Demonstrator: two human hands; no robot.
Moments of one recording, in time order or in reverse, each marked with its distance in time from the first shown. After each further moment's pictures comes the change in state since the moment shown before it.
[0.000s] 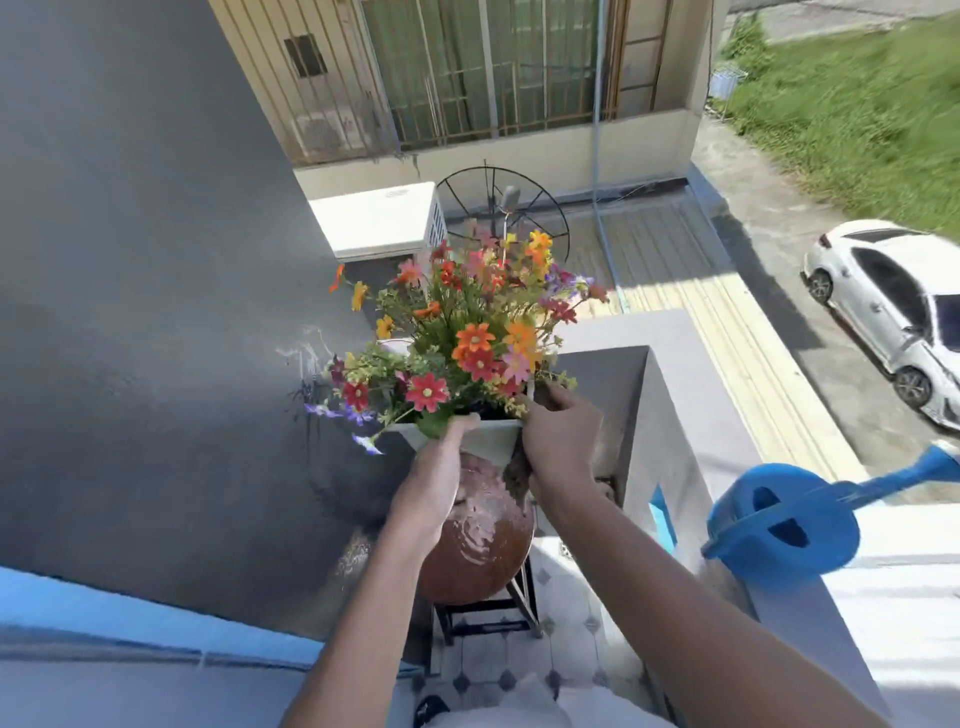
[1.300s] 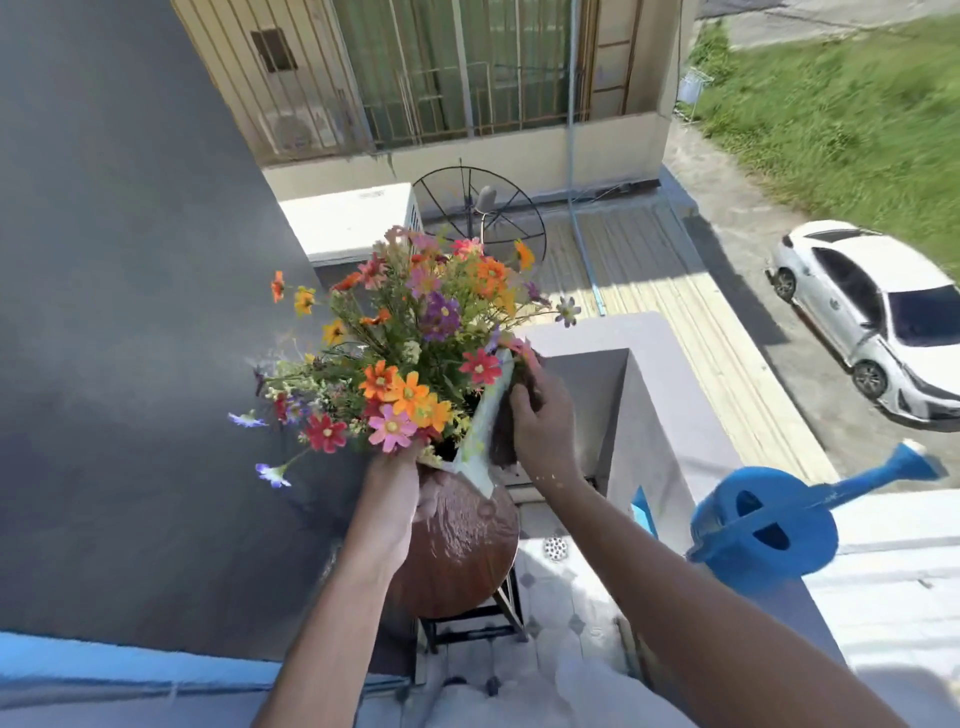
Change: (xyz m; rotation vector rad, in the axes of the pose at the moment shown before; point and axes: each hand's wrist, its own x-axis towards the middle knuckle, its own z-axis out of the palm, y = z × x) left_hand -0.011 0.010 -0.014 -0.224 0.022 0.203; right_hand 0.048 0.033 0.006 -0.284 -0.120 -0.439
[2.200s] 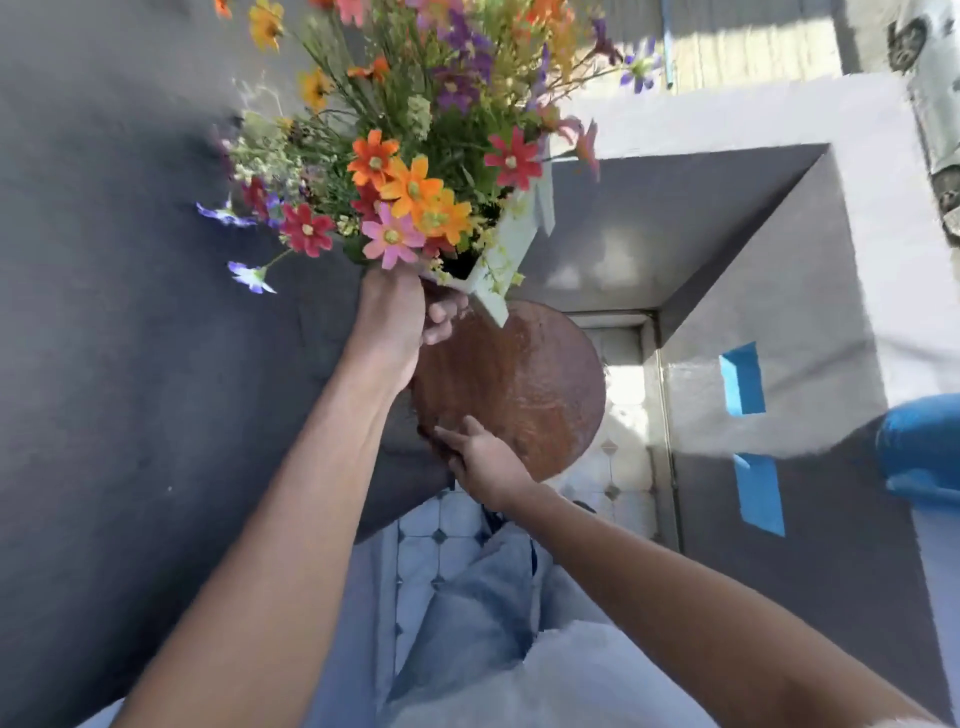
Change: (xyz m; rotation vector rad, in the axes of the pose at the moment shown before) left_hand 0.185 -0.035 -0.096 0.027 0.076 -0.132; right_hand -0.131 0.212 0.201 -0.585 -1.038 0.140
